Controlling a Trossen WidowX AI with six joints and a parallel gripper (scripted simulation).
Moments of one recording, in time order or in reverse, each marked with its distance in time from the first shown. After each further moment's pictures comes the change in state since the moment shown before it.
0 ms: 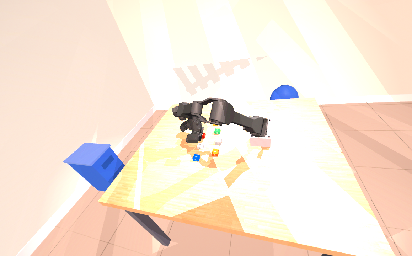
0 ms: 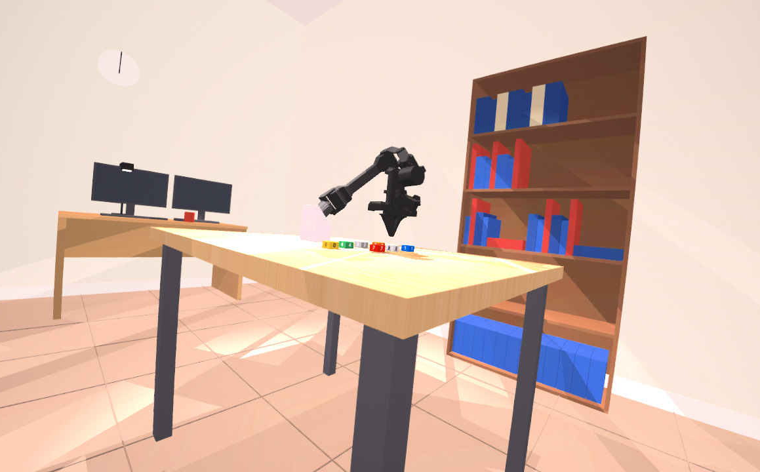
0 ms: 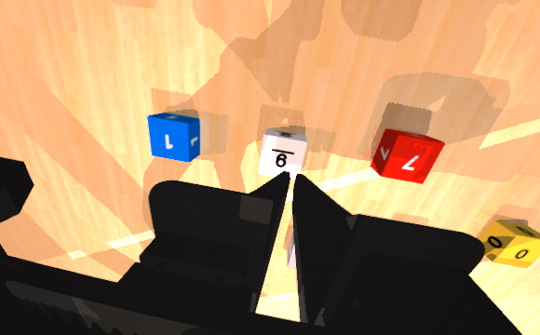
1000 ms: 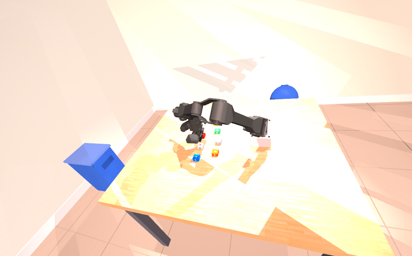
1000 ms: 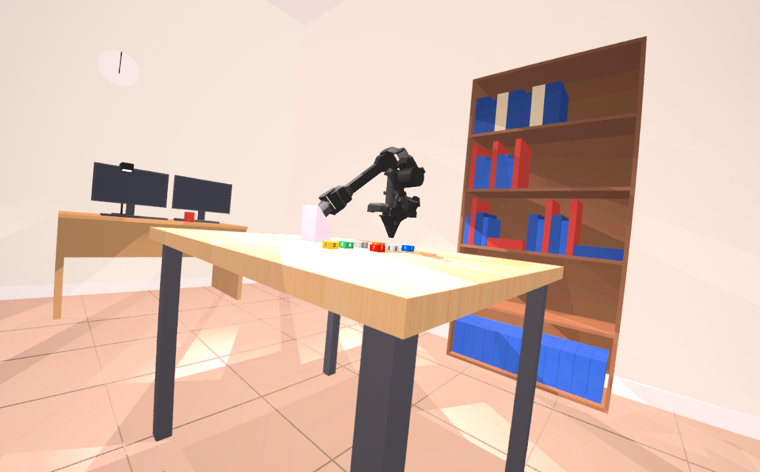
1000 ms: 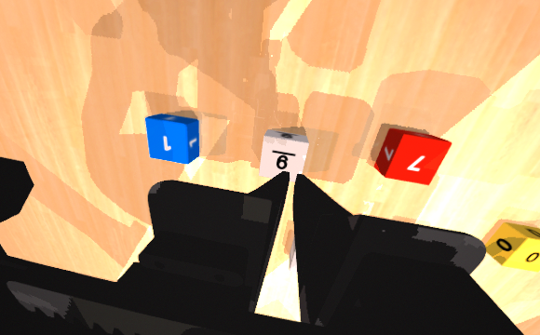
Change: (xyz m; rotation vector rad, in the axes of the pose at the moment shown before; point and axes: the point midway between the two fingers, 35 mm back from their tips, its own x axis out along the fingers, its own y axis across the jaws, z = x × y) arm 0.004 0.000 -0.001 0.010 -0.002 0.007
